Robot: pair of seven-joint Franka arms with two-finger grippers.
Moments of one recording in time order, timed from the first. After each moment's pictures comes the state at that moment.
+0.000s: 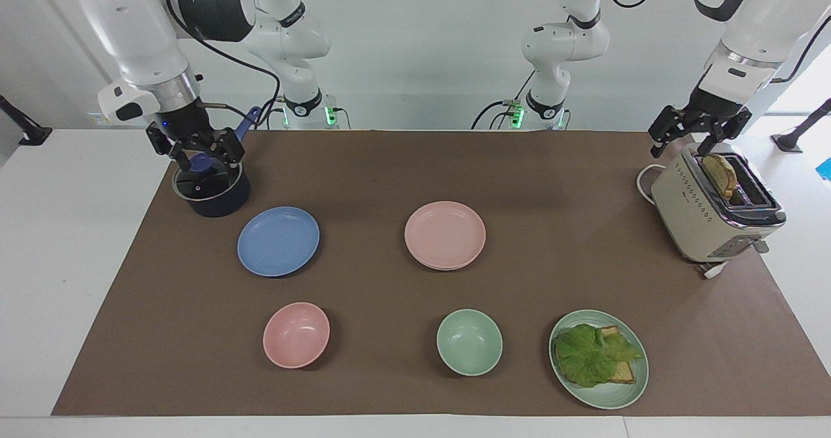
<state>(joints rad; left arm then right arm) 0.07 -0.07 -0.05 -1.68 -0.03 1.69 0.04 -0.06 0.01 0.03 -1.74 -0.01 1.82 0.11</state>
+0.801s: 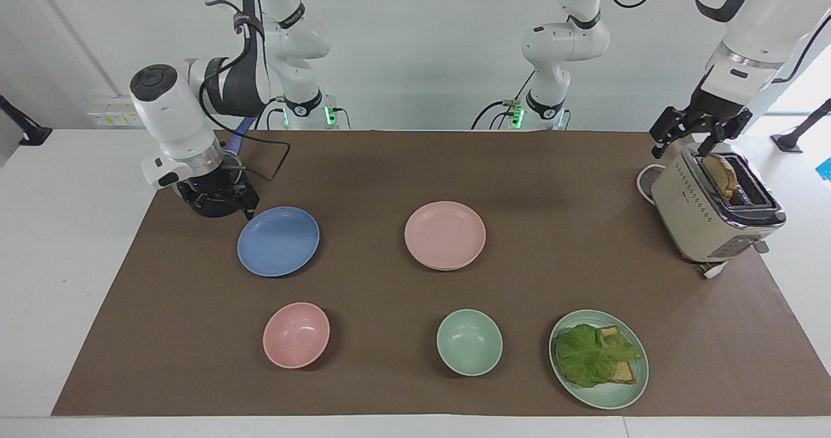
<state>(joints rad) 0.07 -0.07 -0.04 -1.68 -0.03 1.69 0.03 -0.12 0.08 0.02 -2.08 -0.01 2.19 0.04</state>
